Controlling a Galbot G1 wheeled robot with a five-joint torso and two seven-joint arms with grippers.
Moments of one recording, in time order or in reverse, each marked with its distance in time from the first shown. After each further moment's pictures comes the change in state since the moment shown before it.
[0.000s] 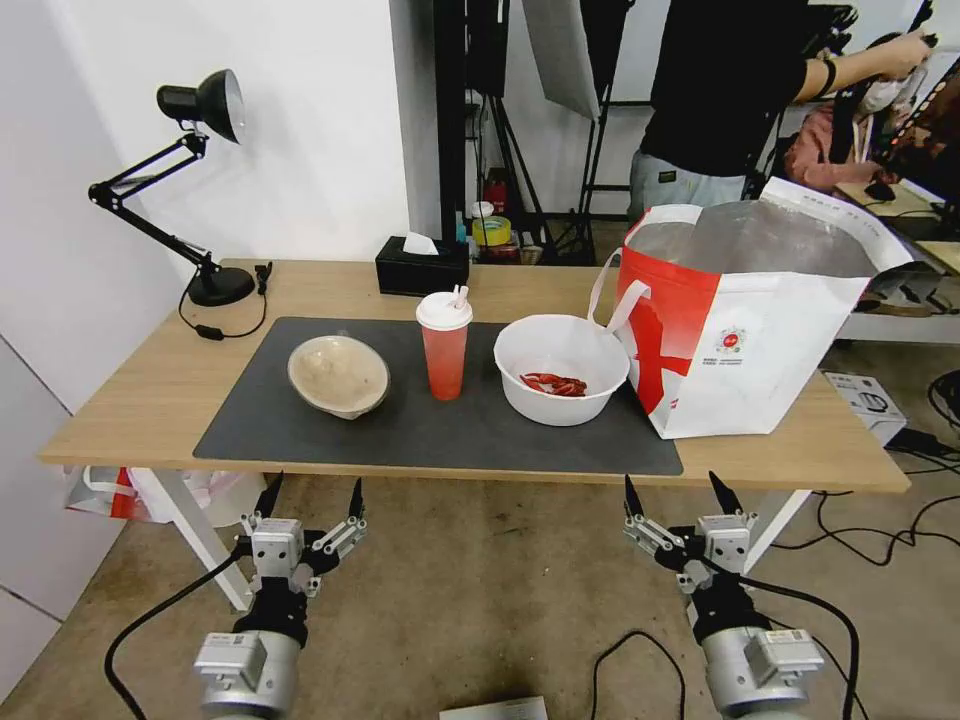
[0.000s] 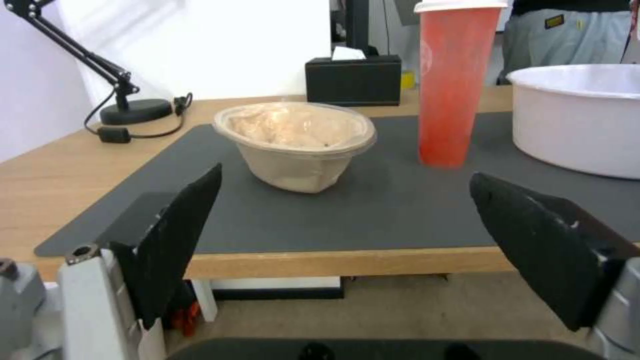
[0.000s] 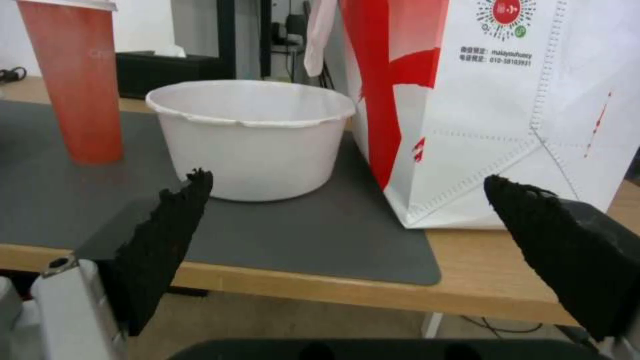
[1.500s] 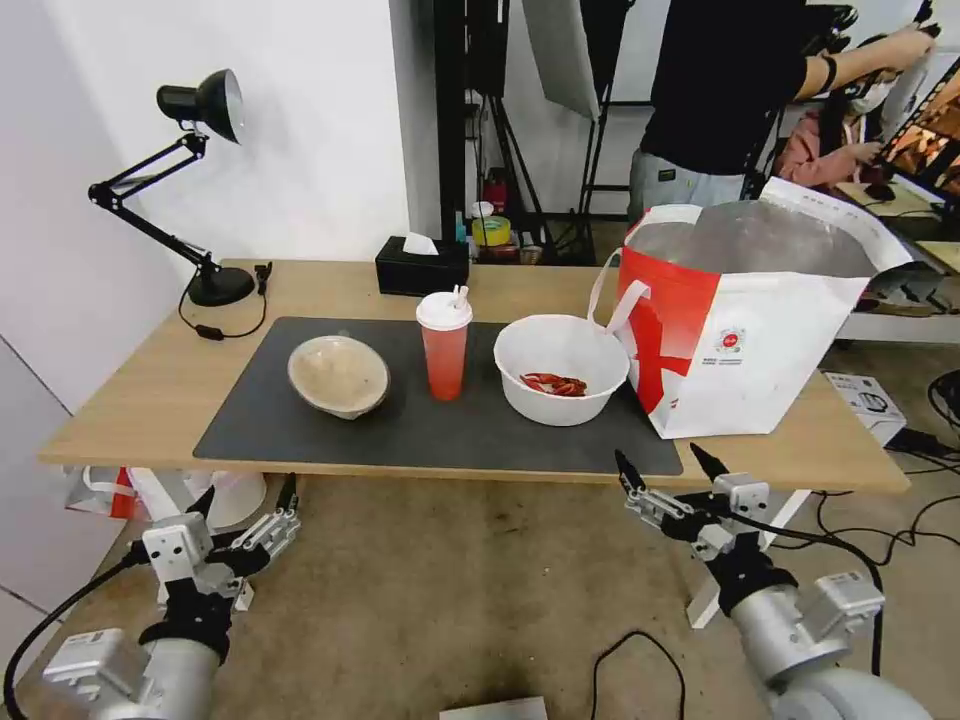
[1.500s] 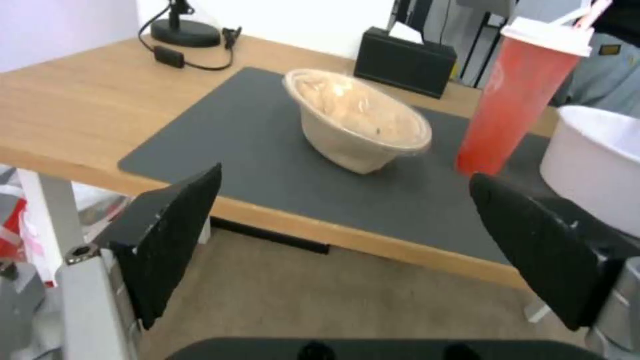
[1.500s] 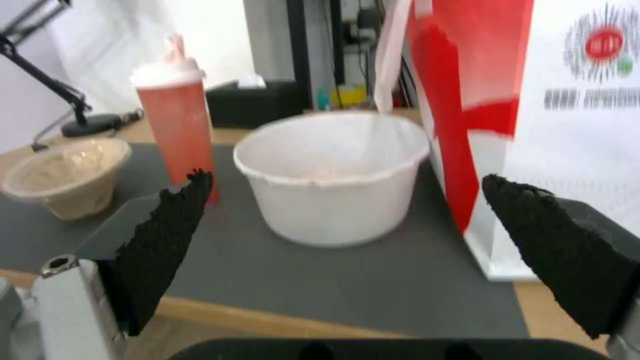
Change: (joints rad) left arm 0.083 0.011 -0.175 -0.203 -0.381 0.283 -0.058; right arm 0.125 -0.025 0.154 0.115 0.272 -0.290 -0.263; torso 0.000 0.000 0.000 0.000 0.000
